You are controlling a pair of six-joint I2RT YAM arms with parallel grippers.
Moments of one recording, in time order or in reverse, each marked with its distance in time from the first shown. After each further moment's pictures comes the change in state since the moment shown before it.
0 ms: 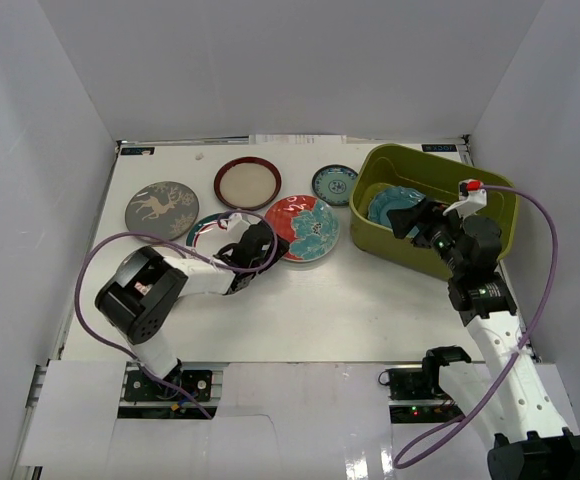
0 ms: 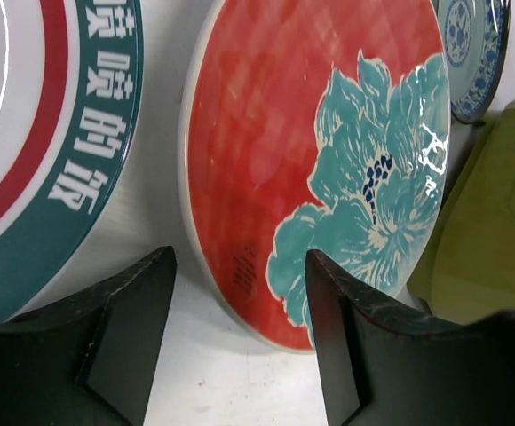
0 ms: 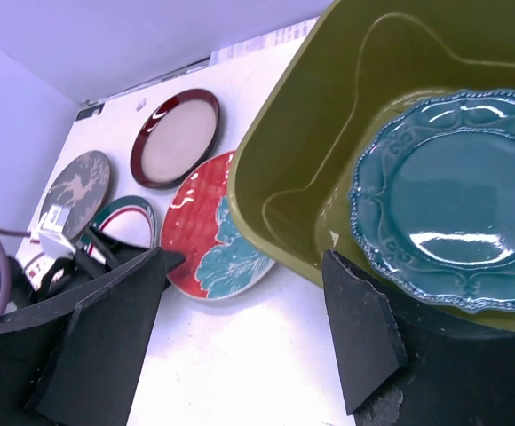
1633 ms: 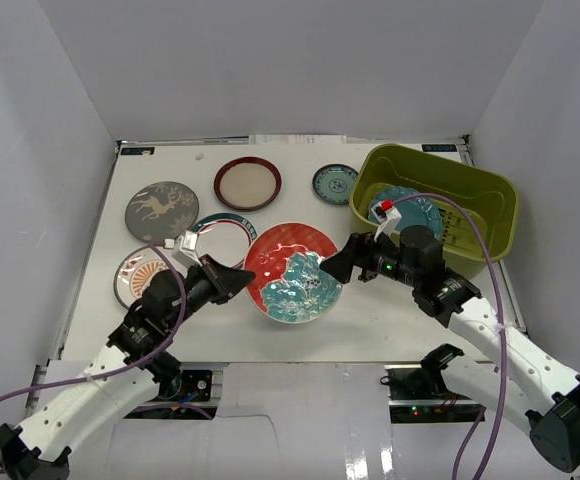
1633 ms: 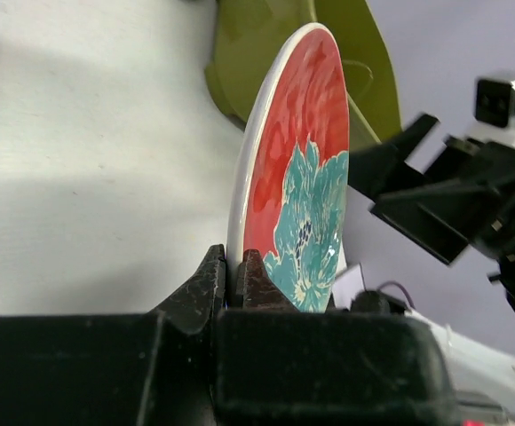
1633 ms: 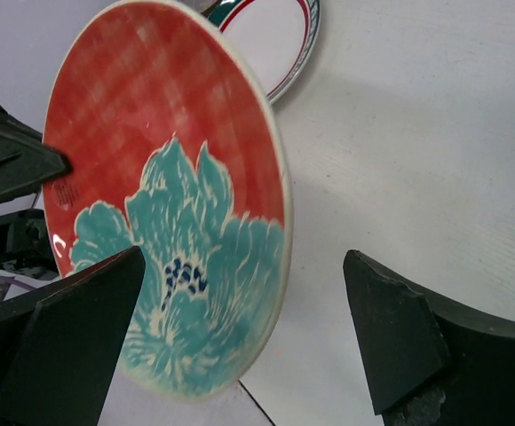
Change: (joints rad) left arm 0.019 -1.194 -0.290 -0.457 0.328 0.180; right arm 0.462 0.113 -0.065 0.003 -0.136 0.040
